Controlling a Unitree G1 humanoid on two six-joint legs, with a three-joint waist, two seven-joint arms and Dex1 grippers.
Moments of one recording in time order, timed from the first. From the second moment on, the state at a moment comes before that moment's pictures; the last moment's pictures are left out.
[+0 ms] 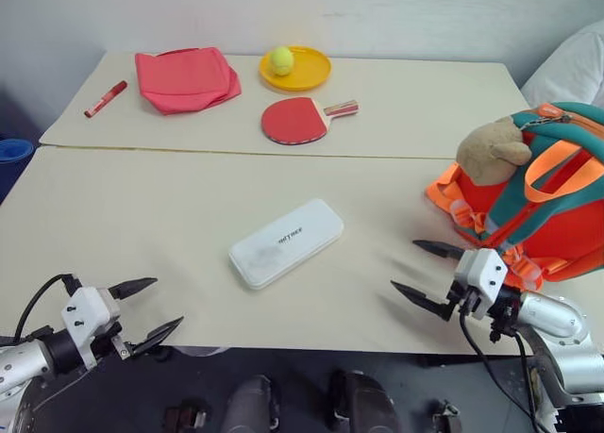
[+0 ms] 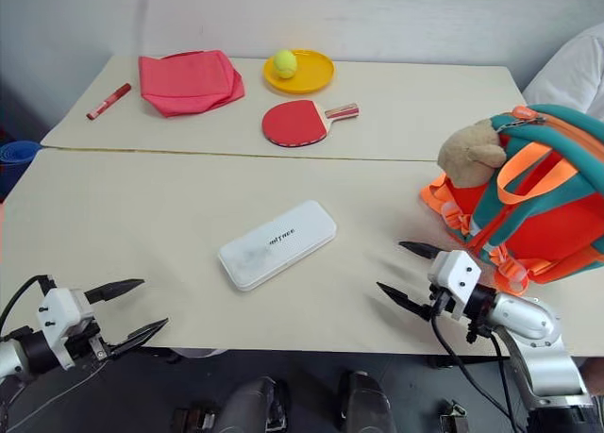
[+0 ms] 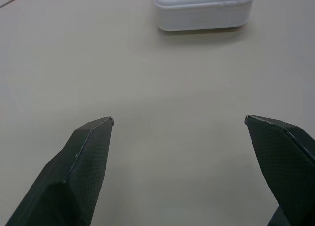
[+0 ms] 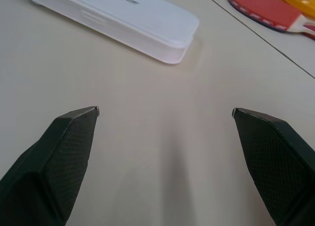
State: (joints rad) left arm 0.37 0.71 0.47 -0.18 -0.39 -0.04 -0.95; right arm -0.01 -0.69 -0.10 -0.13 0.35 -0.10 0.95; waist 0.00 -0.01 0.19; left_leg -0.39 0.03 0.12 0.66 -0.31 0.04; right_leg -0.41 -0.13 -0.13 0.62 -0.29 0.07
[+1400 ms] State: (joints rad) left arm 0.13 0.72 0.22 -0.45 -0.45 0.57 -0.70; right arm -0.87 -0.39 0.29 0.55 -0.03 0.08 0.86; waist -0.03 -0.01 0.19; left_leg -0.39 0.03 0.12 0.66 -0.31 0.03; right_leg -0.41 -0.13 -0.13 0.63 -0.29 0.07
